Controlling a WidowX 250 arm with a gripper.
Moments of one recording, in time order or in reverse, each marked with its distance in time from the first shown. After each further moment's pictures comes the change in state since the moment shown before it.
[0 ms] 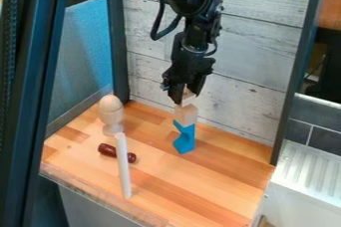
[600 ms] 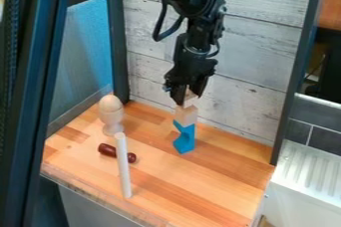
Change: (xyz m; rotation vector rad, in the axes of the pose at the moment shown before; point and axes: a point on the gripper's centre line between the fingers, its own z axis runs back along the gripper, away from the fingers) arm -0.004 -0.001 0.000 0.001 0.006 -0.007
